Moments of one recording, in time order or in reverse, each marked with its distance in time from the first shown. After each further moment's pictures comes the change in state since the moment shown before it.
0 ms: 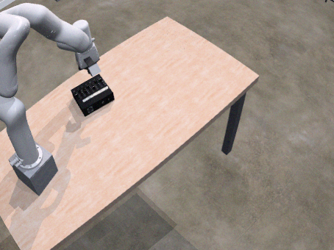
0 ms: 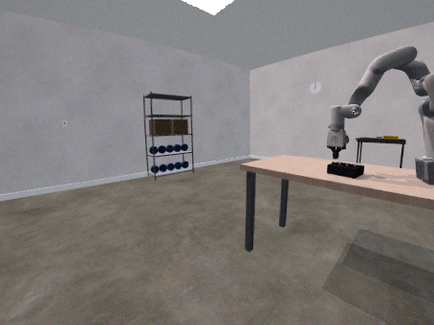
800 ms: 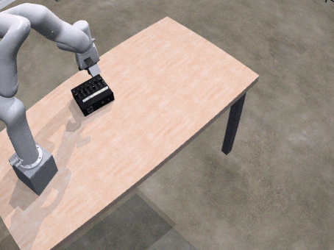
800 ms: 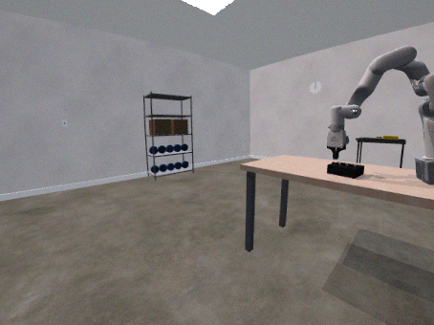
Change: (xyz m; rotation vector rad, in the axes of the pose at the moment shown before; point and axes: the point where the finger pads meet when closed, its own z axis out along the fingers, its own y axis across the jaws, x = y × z) arm 0.000 0.000 0.003 0.000 0.000 0.000
